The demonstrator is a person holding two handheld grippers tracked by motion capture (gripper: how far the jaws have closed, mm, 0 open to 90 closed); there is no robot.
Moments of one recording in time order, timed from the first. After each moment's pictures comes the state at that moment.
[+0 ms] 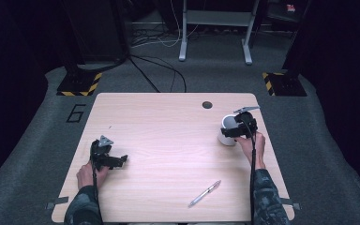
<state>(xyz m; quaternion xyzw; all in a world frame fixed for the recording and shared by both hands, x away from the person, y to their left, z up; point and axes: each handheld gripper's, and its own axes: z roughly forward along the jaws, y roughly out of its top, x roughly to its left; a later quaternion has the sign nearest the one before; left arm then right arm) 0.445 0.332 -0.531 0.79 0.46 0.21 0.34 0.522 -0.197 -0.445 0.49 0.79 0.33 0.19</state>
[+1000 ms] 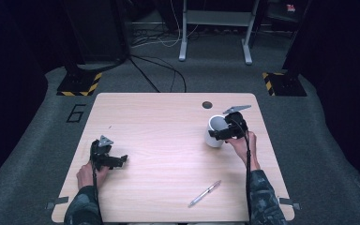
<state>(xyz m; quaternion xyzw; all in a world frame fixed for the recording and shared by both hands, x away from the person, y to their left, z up) 0.445 0.332 -0.531 0.79 0.47 0.21 0.34 0.508 -0.160 -0.428 0.41 0.82 0.37 0.14</state>
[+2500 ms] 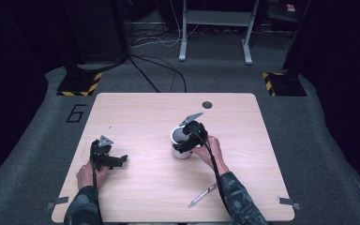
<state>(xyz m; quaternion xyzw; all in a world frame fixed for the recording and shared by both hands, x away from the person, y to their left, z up) 0.445 0.332 -0.531 0.79 0.47 0.21 0.34 0.492 -0.030 -0.446 0.30 0.89 0.34 0.11</state>
